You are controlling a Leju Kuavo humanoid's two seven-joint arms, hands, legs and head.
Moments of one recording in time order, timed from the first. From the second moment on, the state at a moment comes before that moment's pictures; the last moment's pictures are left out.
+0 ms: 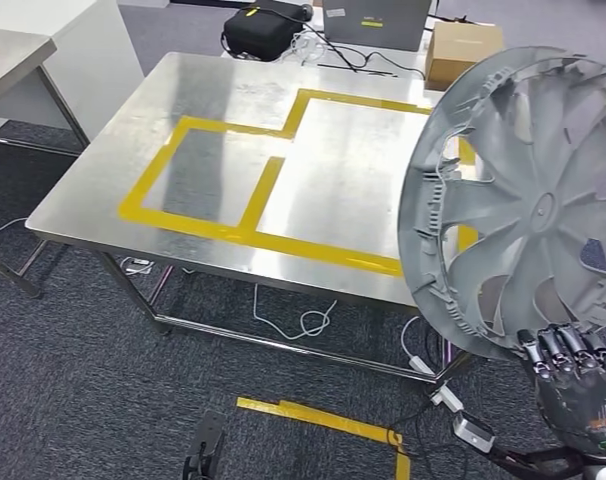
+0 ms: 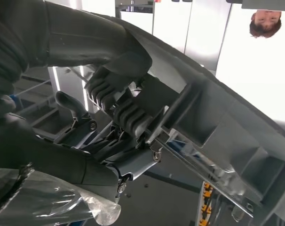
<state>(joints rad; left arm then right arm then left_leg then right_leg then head) -0.15 -0.22 0.59 -0.24 -0.71 0.25 -0.31 0.07 -0.34 0.09 -1.80 1.50 -0.69 -0.11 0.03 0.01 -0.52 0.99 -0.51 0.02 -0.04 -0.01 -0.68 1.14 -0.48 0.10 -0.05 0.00</state>
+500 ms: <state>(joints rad) -0.14 -0.21 0.59 -0.24 -0.70 0.26 -0.31 0.07 -0.34 0.10 -1.79 1.50 -0.69 -0.11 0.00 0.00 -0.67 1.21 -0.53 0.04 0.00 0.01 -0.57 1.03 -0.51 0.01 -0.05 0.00</state>
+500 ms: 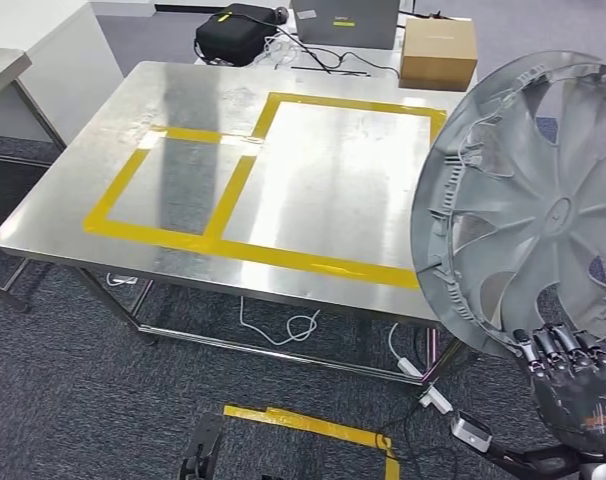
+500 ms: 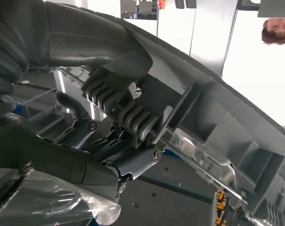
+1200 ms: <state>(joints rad) -0.15 -0.22 0.60 -0.24 -0.70 0.25 -0.31 -0.02 -0.35 0.11 -1.67 1.46 -0.67 -0.15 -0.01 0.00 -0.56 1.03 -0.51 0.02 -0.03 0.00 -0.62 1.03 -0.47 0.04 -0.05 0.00</state>
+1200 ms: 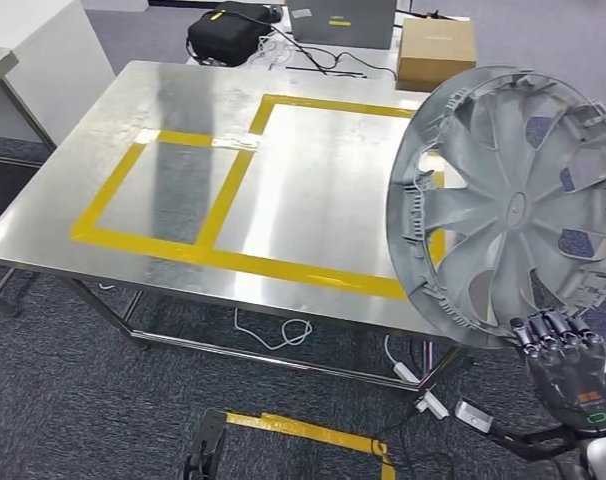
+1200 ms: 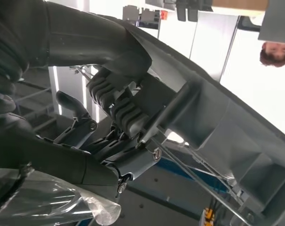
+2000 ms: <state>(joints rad) -0.17 -0.24 0.58 -0.24 -0.73 0.22 -0.27 -0.48 -0.27 0.38 -1.24 1.43 -0.49 -0.22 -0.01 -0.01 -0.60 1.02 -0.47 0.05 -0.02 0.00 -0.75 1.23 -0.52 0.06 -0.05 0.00</state>
